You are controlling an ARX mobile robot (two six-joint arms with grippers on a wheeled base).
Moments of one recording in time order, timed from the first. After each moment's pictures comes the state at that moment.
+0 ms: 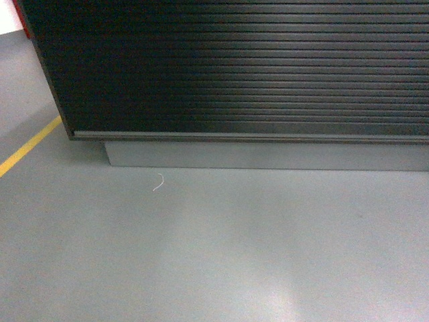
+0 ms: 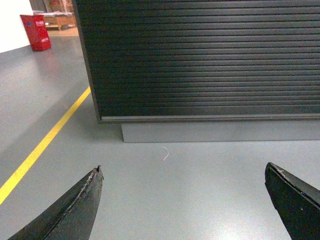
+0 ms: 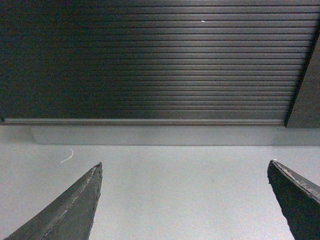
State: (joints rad) left arm 0.00 0.01 0.01 0.00 0.00 0.00; right arm 0.00 0.00 0.01 0.00 0.00 0.00
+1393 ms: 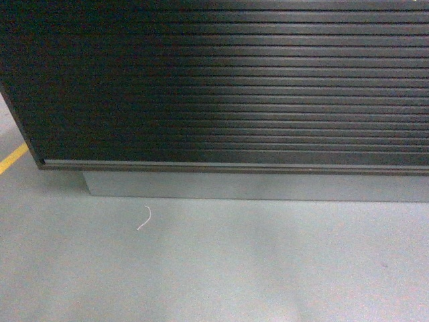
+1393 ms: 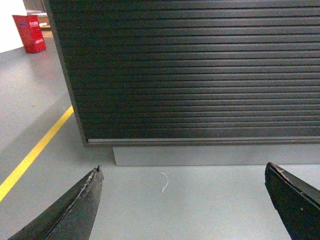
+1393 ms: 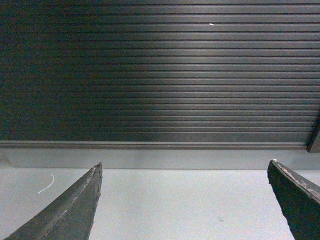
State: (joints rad) left arm 0.00 0.01 0.01 0.00 0.00 0.00; right arm 0.00 0.00 0.01 0.00 0.00 0.00
